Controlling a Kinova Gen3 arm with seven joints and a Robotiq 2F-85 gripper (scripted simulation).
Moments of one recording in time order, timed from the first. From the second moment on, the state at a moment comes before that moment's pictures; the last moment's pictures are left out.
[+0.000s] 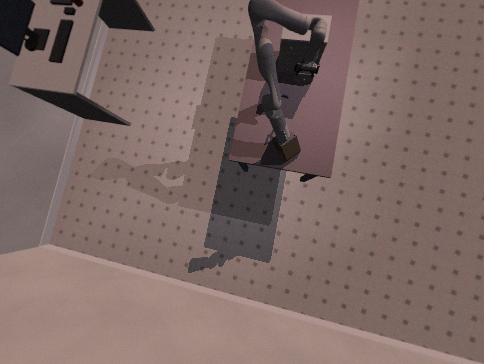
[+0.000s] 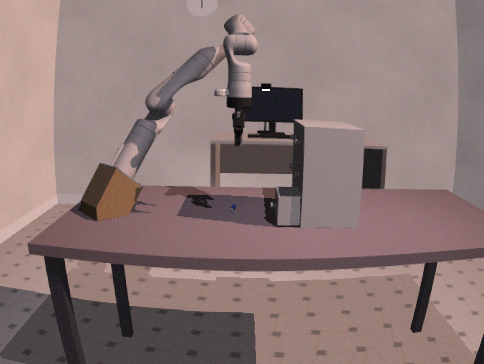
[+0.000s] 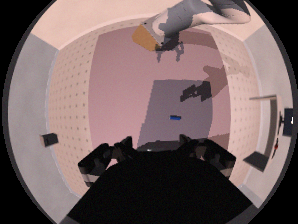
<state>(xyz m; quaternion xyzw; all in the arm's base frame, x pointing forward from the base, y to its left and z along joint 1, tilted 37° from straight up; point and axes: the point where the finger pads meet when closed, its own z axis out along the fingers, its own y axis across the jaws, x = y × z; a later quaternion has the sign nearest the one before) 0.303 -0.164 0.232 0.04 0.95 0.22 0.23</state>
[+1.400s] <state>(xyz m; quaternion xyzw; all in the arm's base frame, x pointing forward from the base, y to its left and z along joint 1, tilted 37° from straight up) 0.186 -0.190 0.230 0.04 0.95 0.22 0.23</state>
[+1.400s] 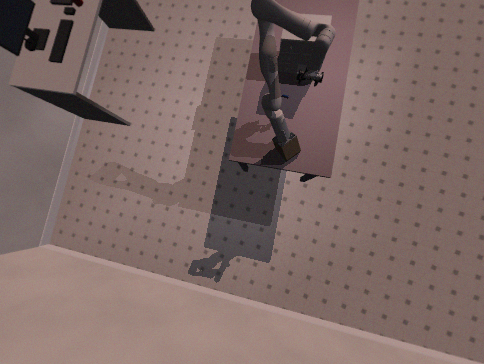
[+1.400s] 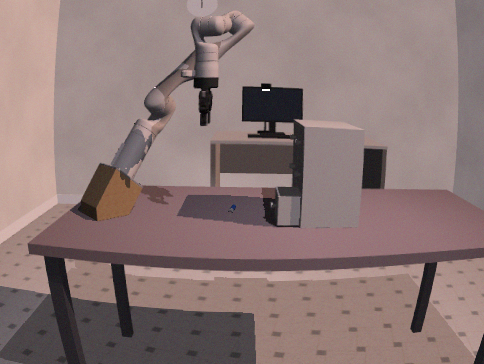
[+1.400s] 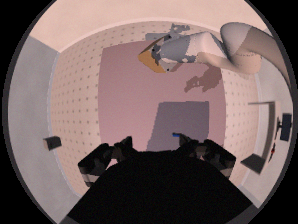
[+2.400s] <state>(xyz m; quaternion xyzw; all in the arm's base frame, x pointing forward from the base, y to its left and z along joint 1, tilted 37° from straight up) 0.276 -0.172 0.204 0.08 0.87 0.20 0.44</state>
